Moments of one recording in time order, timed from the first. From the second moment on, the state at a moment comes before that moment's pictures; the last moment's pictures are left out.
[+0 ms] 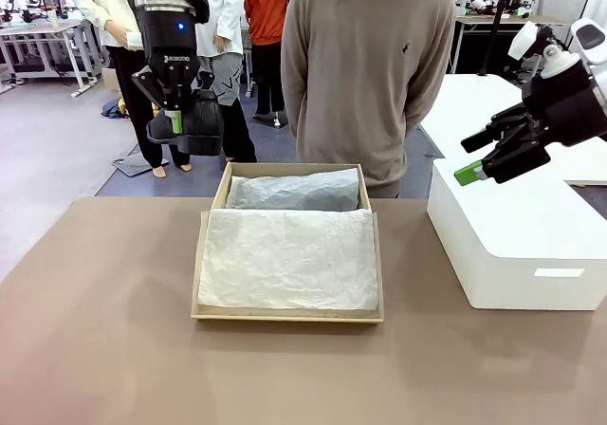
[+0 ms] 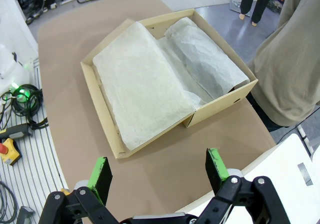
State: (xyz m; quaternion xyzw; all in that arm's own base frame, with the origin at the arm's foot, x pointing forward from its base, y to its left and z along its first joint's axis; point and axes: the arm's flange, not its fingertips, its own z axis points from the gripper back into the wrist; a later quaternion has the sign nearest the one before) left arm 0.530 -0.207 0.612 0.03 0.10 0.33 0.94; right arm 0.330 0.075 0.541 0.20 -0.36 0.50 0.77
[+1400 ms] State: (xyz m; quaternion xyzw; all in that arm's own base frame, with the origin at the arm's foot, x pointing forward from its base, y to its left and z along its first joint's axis) left arm 0.515 -0.344 0.605 0.00 0.04 0.55 0.84; right arm 0.330 0.075 0.541 0.20 -0.36 0.50 0.77
